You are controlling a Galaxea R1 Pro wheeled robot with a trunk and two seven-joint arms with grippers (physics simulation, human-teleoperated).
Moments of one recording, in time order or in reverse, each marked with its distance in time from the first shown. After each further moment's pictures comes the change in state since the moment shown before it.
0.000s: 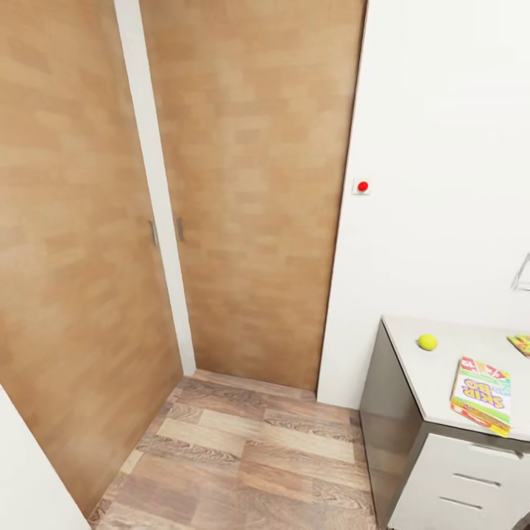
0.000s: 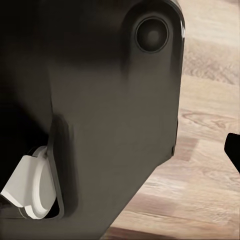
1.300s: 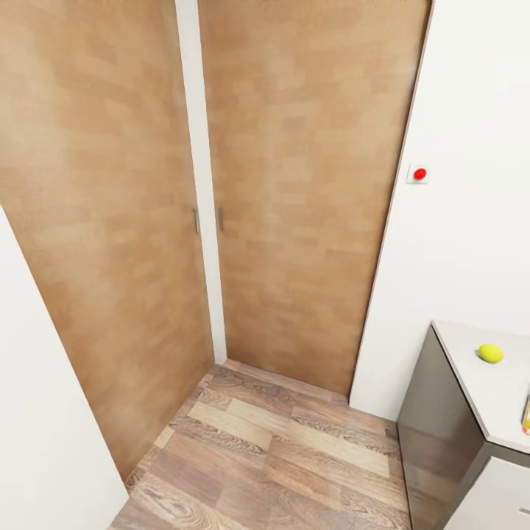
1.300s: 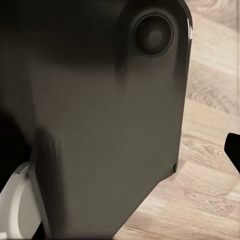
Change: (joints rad) left arm 0.000 -0.033 0.006 0.010 0.004 0.028 -0.053; right arm 0.000 -0.002 0.004 -0.001 0.007 0.020 -0.009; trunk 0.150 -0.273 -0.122
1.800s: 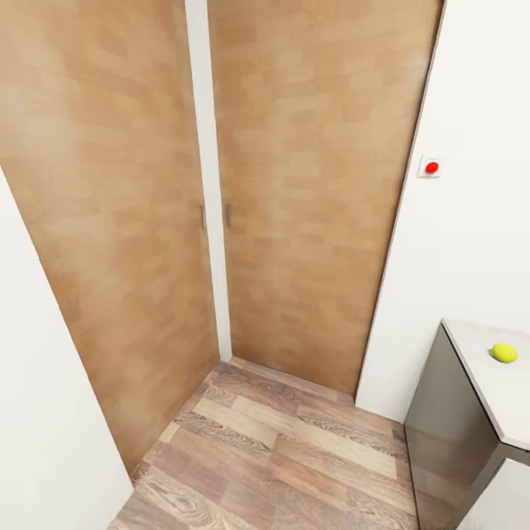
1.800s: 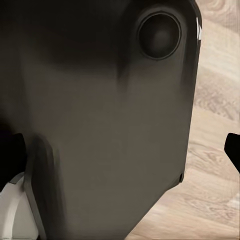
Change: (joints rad) left arm 0.000 -0.013 0.002 0.025 0.001 0.002 -0.011; right arm 0.000 0.004 0.000 0.001 -0.006 0.001 0.000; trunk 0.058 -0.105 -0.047
